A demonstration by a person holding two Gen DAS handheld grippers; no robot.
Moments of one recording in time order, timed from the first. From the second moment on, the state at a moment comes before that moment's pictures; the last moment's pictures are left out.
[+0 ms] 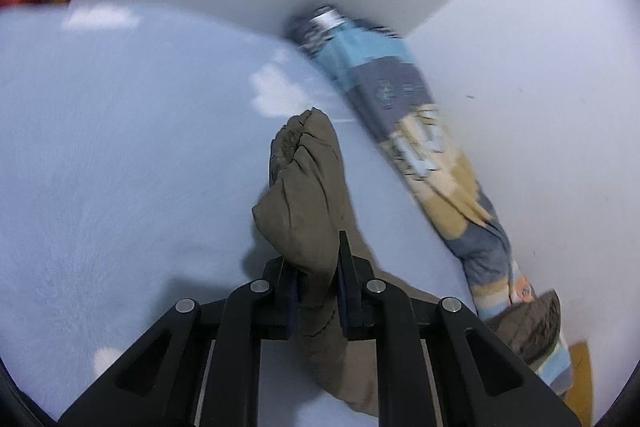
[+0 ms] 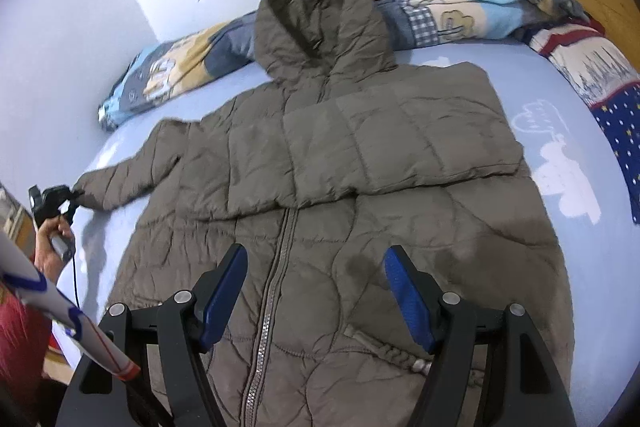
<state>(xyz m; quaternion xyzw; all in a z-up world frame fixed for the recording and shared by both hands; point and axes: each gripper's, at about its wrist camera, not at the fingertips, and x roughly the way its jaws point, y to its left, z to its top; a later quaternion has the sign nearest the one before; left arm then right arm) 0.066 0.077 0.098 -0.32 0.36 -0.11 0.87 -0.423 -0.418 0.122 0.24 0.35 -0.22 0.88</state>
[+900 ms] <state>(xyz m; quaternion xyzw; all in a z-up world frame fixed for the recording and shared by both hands) -0.160 -0.237 0.313 -0.10 0.27 -0.43 0.85 -0.494 -0.486 0.180 0.28 0.22 -0.32 0.88</state>
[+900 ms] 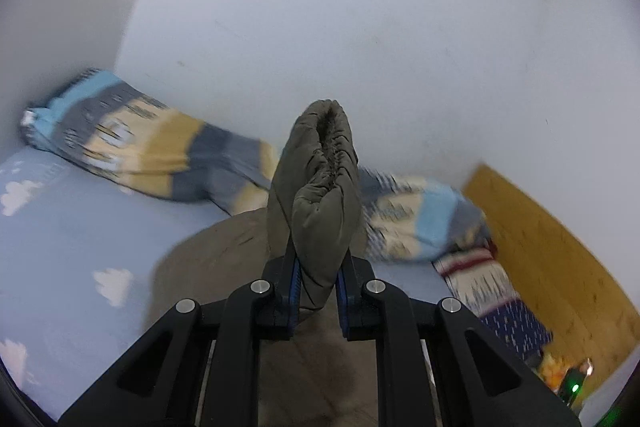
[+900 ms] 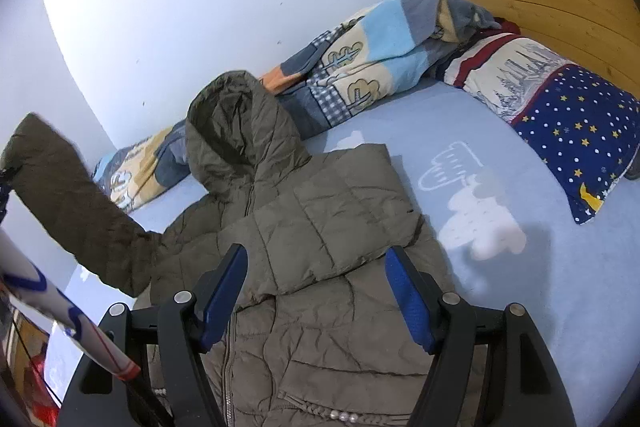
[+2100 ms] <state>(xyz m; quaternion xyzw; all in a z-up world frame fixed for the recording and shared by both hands) -0.120 -0.286 0.141 0.12 0.37 -0.31 0.87 -0.452 -0.493 0.163 0.25 0.25 -0.29 0.89</state>
